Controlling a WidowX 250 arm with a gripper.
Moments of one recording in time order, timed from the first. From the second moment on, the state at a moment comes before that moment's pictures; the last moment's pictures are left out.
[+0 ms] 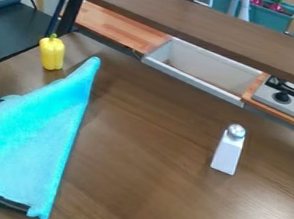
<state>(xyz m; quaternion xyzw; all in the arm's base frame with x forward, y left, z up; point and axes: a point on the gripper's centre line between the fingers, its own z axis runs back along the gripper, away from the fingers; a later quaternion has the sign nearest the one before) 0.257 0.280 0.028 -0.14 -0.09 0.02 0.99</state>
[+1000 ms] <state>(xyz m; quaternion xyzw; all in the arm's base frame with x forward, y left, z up) 0.269 0.255 0.002 -0.12 -0.07 0.03 0.99</state>
